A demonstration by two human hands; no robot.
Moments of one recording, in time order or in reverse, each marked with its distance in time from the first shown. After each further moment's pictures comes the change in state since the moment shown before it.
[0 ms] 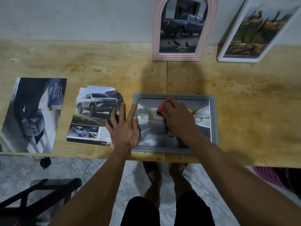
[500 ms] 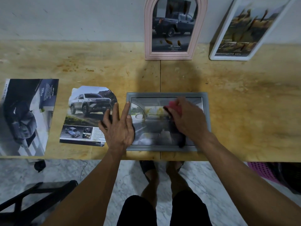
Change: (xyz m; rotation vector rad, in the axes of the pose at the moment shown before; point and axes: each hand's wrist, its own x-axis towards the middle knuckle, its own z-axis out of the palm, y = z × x) left_hand 0.000 0.002 0.000 -0.008 0.015 -0.017; right_hand -0.029 0.026 -0.037 0.215 0.172 0.118
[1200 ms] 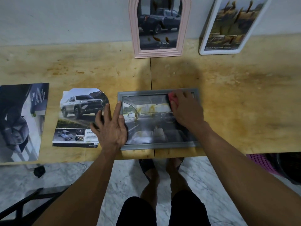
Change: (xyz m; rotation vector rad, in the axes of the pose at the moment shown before) left_hand -0.003 0.005 -0.001 -0.028 0.011 -0.028; right_hand 0.011 0.034 0.008 -0.230 0.015 0.095
